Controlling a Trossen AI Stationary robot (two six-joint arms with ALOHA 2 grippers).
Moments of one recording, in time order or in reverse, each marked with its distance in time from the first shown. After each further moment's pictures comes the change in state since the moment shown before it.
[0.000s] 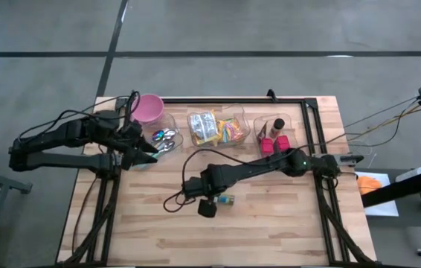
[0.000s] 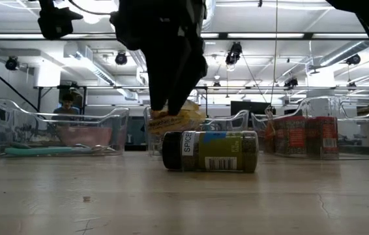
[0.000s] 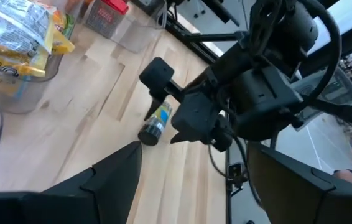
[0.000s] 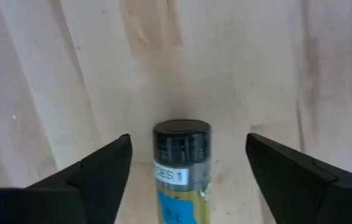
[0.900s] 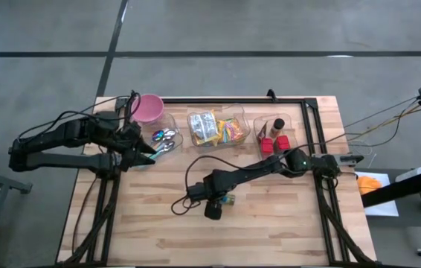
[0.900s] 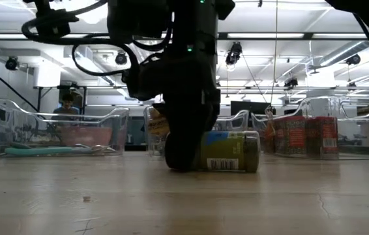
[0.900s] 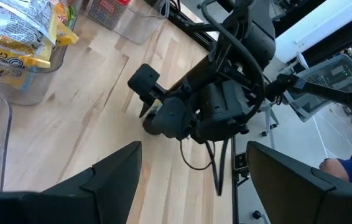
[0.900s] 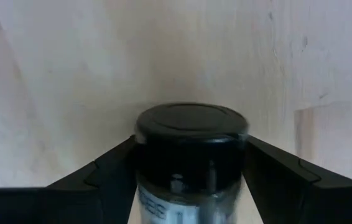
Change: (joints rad) left arm 0.000 -0.011 0.001 -0.055 0.004 0.041; right arm 0.000 -0.001 -0.256 0.163 -0.038 -0.005
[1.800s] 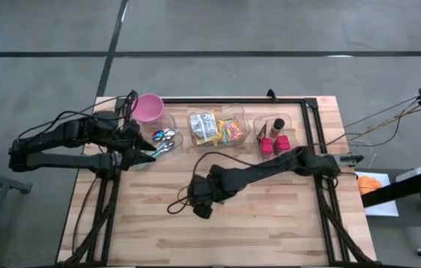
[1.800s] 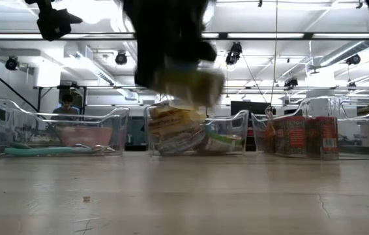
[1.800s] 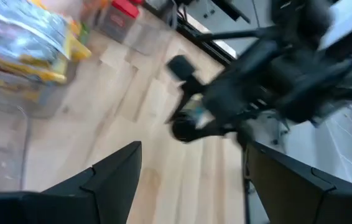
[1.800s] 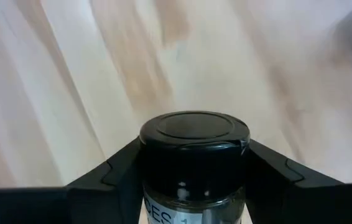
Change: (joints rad) left arm 0.000 -0.009 0.000 0.007 -0.047 0.026; right arm 0.039 -0.121 0.047 0.081 0.197 0.197
